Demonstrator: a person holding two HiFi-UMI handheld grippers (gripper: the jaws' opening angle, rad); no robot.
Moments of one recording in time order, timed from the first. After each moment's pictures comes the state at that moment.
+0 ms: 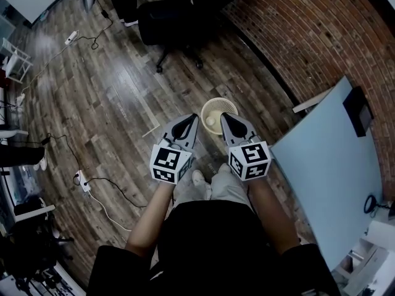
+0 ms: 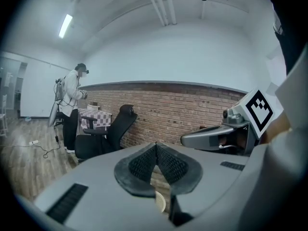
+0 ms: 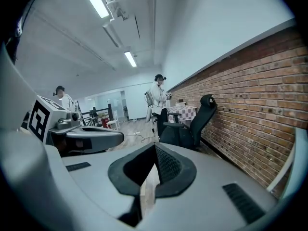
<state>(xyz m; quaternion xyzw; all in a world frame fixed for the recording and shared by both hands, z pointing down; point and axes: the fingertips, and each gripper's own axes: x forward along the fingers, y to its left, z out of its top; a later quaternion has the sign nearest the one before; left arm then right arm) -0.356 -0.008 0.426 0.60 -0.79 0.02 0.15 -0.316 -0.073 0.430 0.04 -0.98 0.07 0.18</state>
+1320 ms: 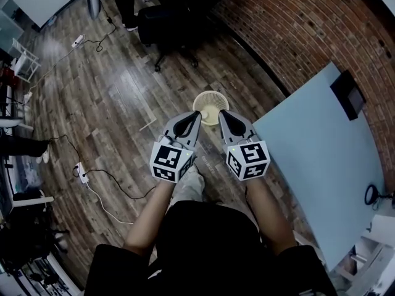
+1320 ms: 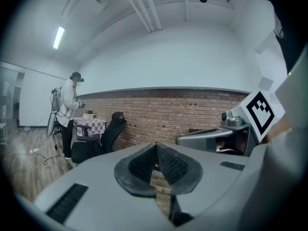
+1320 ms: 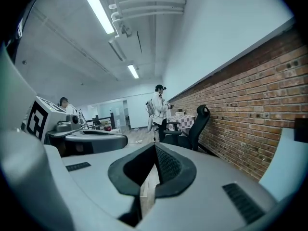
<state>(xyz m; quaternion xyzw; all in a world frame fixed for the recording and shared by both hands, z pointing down) -0.197 -0.017 0.374 0.60 -0.79 0.03 0.10 -0.166 -0.070 0.383 0.04 -0.99 0.08 0.12</state>
